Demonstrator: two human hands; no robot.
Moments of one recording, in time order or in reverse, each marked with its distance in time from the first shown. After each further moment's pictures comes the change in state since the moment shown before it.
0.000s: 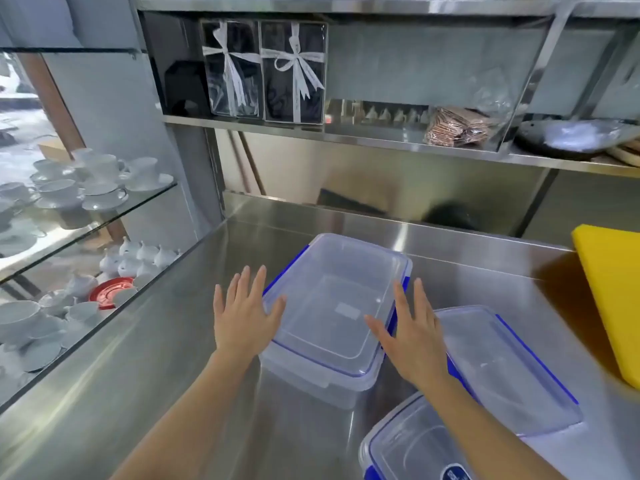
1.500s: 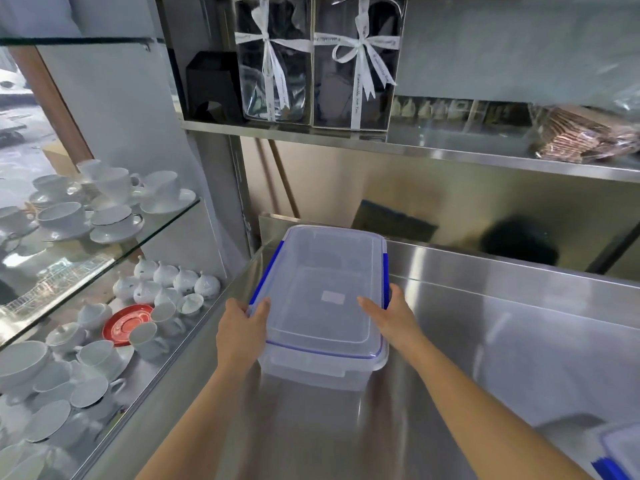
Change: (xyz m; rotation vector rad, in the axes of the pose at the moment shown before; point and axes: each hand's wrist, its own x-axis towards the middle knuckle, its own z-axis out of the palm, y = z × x) left_hand 0.182 -0.126 0.033 -0.612 -0.009 -0.519; right_hand 0.212 -0.132 0.130 0.818 -0.225 0.291
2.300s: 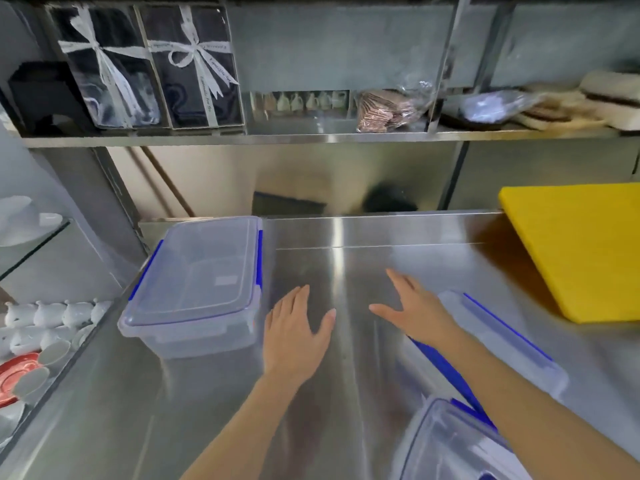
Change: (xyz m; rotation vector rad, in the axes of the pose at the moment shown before) left_hand -0.230 0.079 0.083 0.323 -0.402 0.729; right_hand -0.162 0.050 -0.207 -0.751 0.173 -0.012
